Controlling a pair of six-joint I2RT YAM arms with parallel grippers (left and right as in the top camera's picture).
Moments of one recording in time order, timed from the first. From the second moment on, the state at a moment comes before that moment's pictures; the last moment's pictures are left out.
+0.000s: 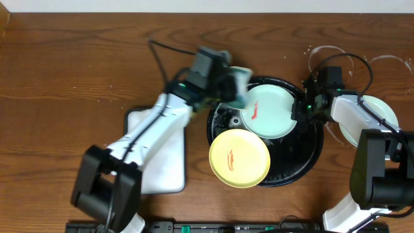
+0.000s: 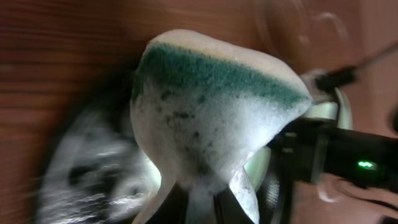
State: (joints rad) left arm -0.54 1.76 1.29 -0.35 0.35 -0.62; right arm -0.02 1.83 1.05 -0.53 -0.22 0.16
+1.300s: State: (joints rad) left arm -0.74 2.26 1.74 -0.68 -0.05 -0.47; right arm -0.02 1.84 1.05 -0.54 -0.26 0.17
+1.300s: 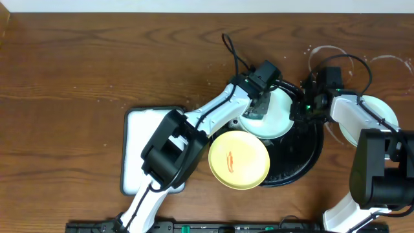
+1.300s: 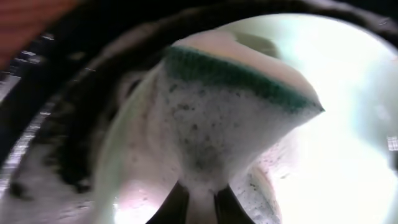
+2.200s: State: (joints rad) left arm -0.73 2.31 1.94 -0.99 -0.38 -0.37; right arm 0.00 1.84 1.05 -0.57 -0.33 0.18
